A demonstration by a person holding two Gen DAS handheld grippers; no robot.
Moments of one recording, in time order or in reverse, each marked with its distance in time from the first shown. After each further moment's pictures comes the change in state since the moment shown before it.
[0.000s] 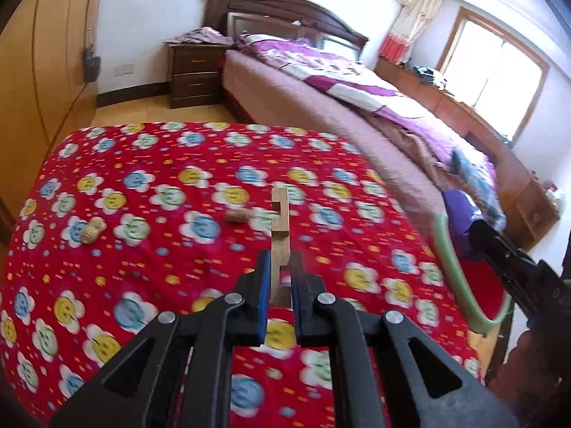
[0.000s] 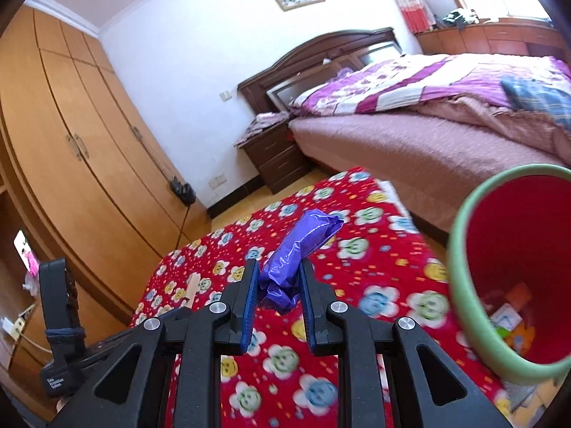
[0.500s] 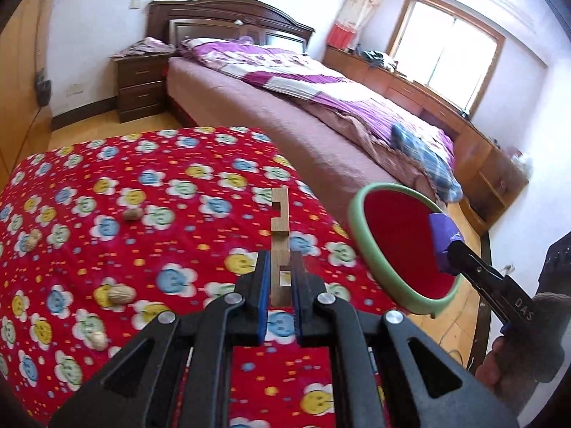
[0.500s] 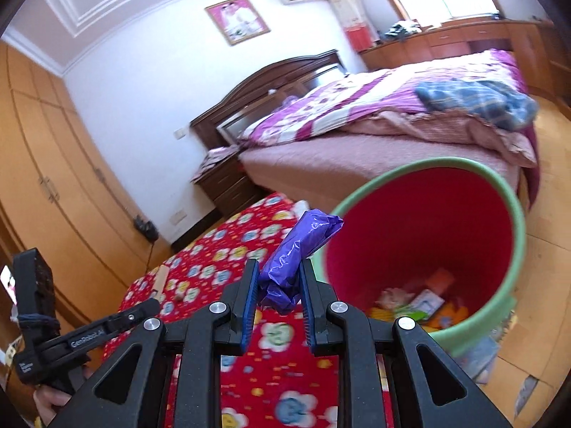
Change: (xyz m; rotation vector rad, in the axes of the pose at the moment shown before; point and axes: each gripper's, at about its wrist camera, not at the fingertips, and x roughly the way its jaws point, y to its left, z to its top) left arm -0.004 -0.102 -0.015 0.134 0.022 -0.135; right arm -0.084 -0.084 -0.014 0.125 -0.113 -0.161
